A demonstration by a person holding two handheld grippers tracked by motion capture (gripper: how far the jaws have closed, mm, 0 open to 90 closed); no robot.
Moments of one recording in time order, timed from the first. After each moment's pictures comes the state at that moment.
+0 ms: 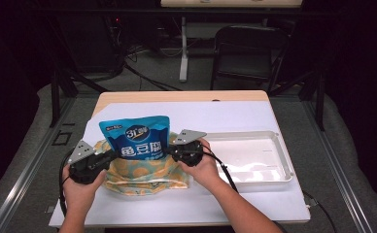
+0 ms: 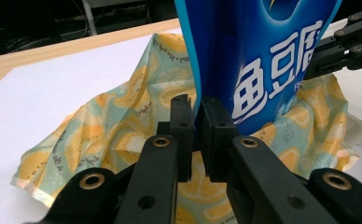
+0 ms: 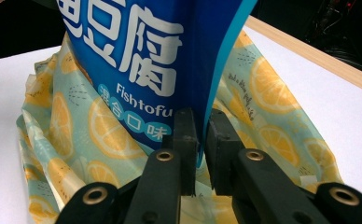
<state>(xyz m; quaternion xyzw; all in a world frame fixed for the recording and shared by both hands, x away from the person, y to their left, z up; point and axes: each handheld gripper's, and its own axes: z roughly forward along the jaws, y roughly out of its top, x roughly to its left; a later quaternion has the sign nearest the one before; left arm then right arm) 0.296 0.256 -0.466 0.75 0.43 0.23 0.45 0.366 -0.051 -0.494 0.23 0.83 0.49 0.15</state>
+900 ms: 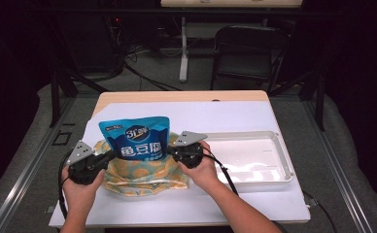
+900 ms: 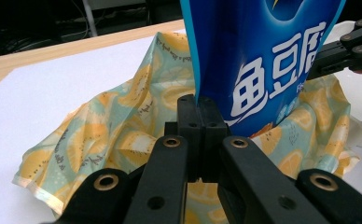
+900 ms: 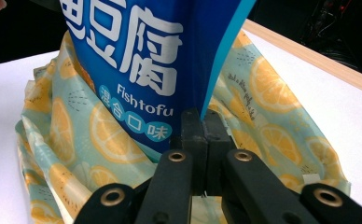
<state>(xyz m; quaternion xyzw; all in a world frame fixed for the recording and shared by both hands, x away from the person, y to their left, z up) 0.294 0.258 -0.468 0.74 0.43 0.23 0.46 0.361 -0.051 -0.495 0.24 0.82 0.49 0.16</state>
